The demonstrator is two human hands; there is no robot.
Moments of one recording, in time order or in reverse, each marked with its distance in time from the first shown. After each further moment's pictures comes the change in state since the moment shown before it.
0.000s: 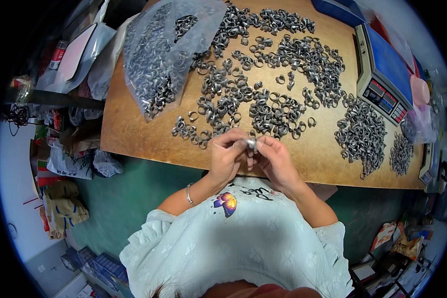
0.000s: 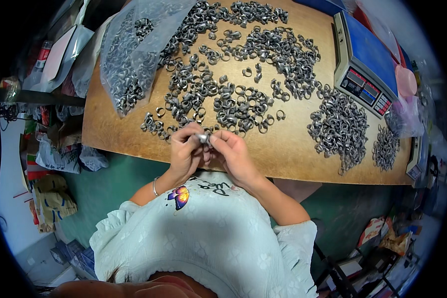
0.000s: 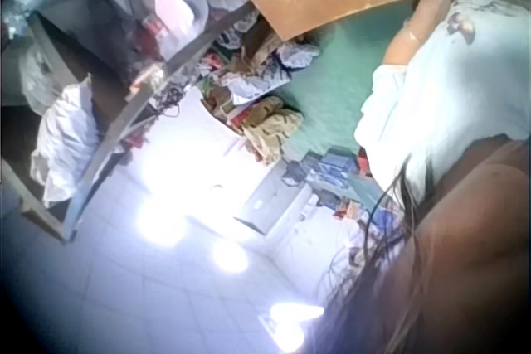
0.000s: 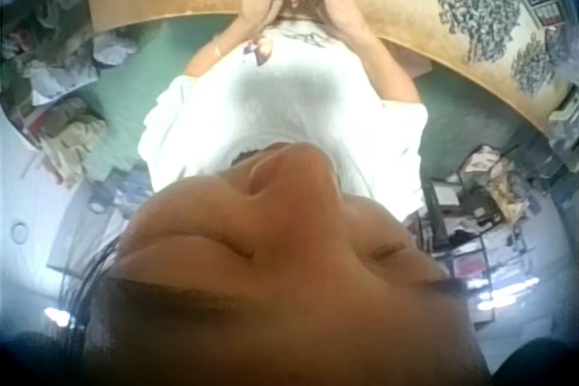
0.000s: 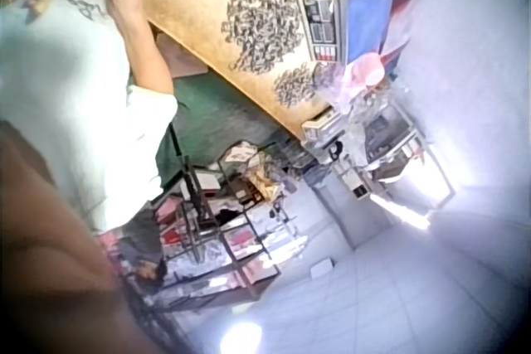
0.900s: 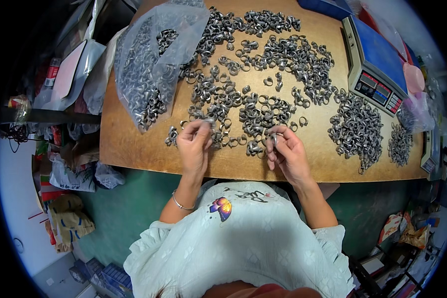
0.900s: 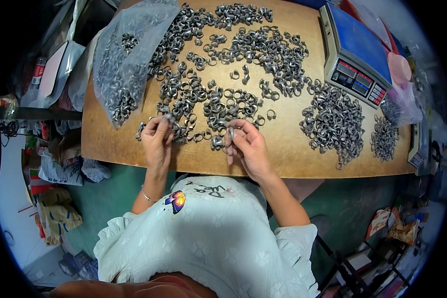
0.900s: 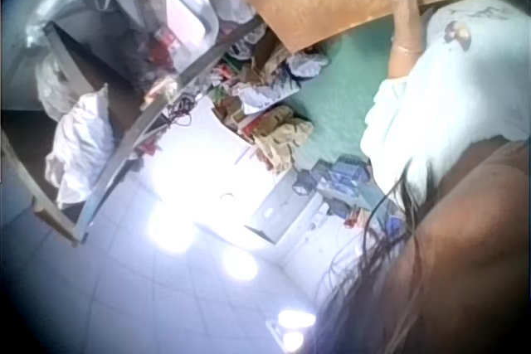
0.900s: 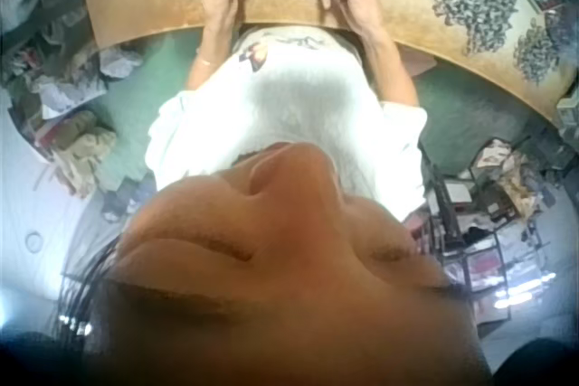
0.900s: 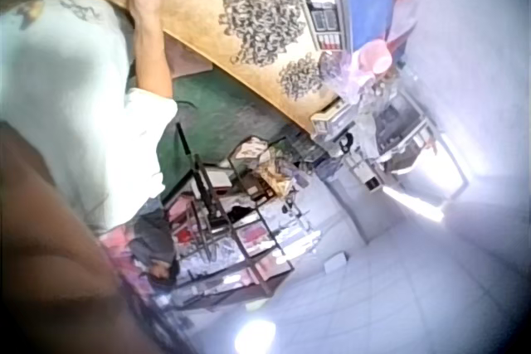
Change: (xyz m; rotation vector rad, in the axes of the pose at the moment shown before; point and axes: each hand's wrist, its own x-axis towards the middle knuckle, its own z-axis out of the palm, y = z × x) left_hand 0.026 0.016 -0.042 0.094 0.202 -0.123; right_hand -0.012 -0.023 -0.031 0.019 0.107 -0.198
